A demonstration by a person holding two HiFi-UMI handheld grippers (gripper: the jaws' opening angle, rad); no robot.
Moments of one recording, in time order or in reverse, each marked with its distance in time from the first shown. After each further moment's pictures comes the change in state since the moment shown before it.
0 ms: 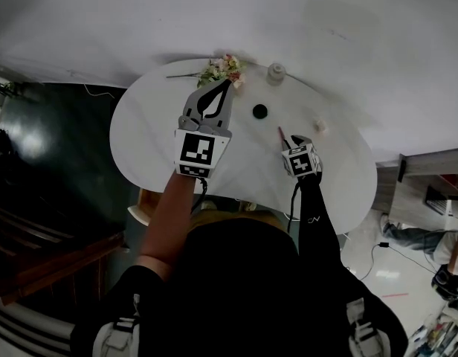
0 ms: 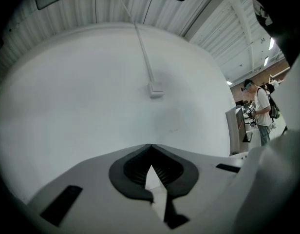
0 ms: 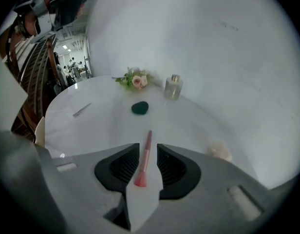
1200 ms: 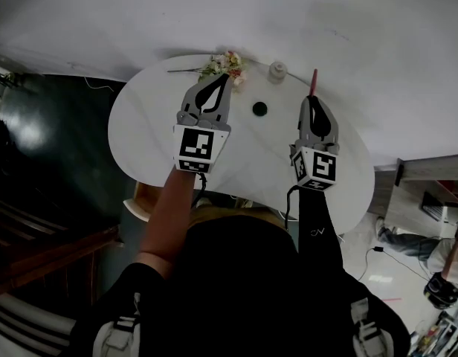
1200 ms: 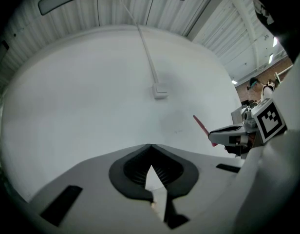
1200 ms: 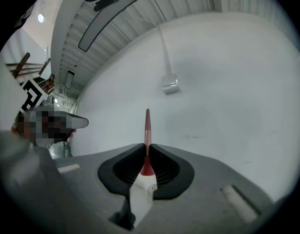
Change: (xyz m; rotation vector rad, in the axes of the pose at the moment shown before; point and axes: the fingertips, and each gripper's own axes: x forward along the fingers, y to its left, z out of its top) left arm -0.003 0.008 0.003 -0.007 -0.013 0.066; right arm -0.203 -0.036 0.182 0.169 -0.968 -0.263
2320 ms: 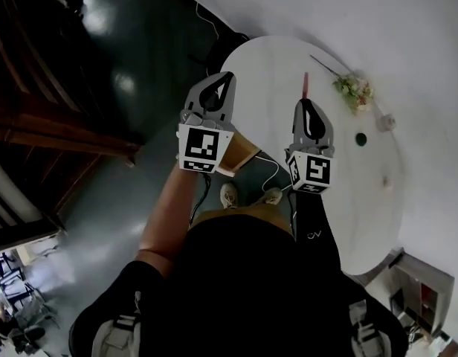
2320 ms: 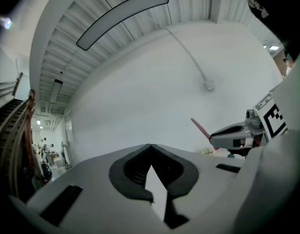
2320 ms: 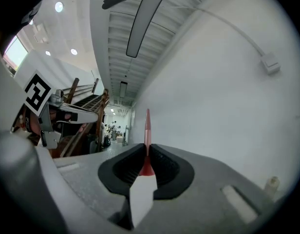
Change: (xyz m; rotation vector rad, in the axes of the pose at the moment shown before) left arm -0.355 0.192 -0.046 0.038 0.127 0.609; right arm -0.033 0.398 -0.010 -0.022 0.017 0.674
